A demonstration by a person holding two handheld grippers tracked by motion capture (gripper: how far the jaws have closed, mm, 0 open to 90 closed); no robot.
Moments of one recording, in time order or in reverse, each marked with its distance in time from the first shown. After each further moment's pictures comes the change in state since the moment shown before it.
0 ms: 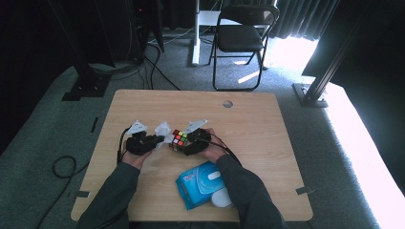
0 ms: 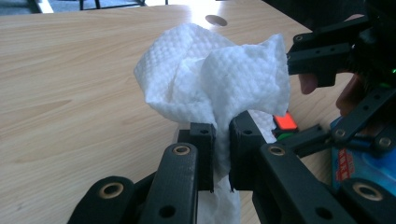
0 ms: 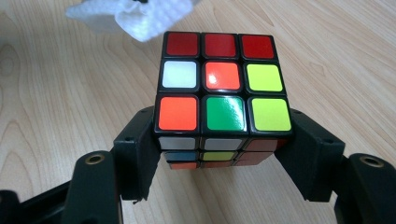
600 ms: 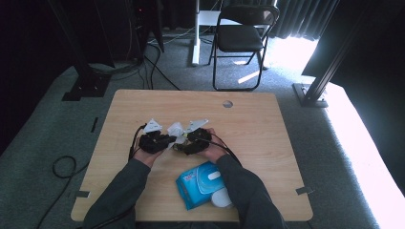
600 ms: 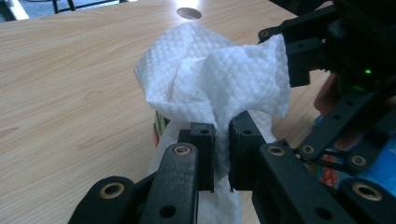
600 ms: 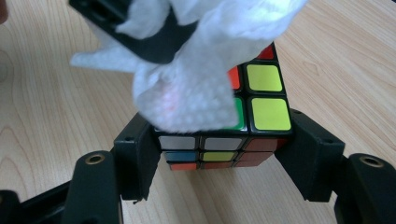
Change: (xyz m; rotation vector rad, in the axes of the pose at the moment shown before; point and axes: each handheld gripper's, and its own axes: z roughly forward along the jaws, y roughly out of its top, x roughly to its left) left arm -0.020 0.012 0.024 0.045 -0.027 0.074; right arm -0.002 -0.001 -0.001 -0.014 -0.014 0.021
